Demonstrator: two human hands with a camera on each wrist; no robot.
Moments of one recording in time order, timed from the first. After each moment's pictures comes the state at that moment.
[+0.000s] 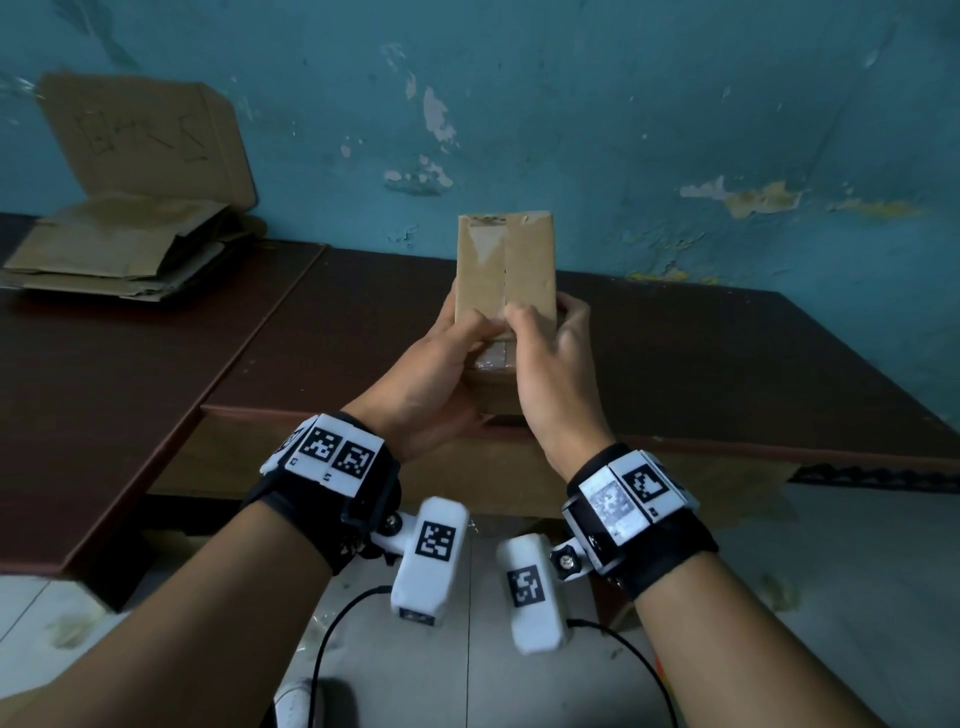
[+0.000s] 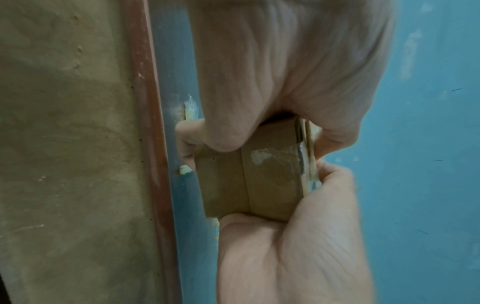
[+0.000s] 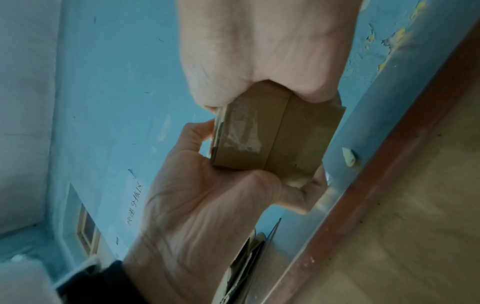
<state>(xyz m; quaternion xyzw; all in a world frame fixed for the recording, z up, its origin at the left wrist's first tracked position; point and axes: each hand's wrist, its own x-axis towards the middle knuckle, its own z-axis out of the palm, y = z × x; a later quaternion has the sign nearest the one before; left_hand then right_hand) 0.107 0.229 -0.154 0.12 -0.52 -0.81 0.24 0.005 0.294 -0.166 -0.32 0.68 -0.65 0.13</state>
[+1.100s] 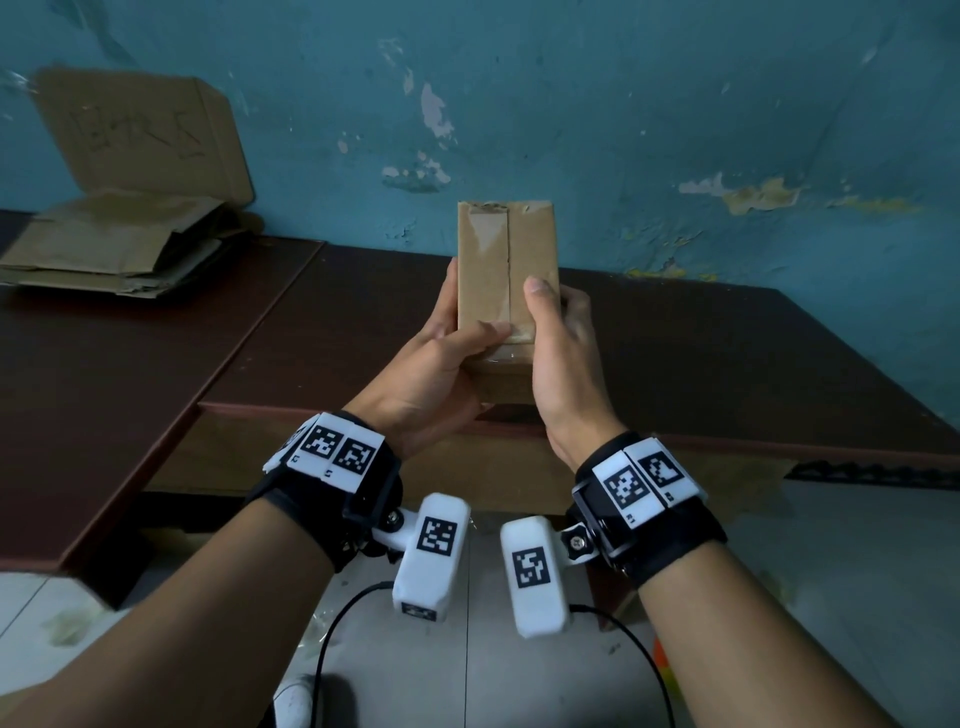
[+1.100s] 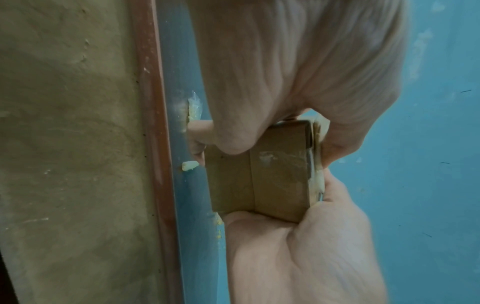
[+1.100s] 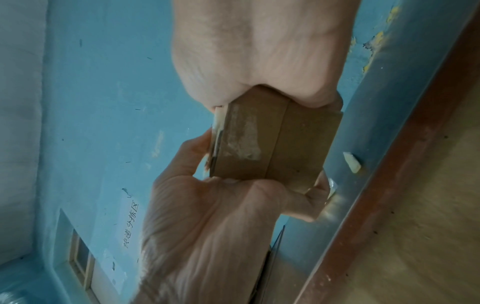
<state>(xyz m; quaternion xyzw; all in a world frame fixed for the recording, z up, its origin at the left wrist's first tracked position) 0.103 0.219 -0.166 0.05 -0.53 -0.81 0.26 -0.005 0.293 -0.164 -0.31 0.63 -0.69 0.16</state>
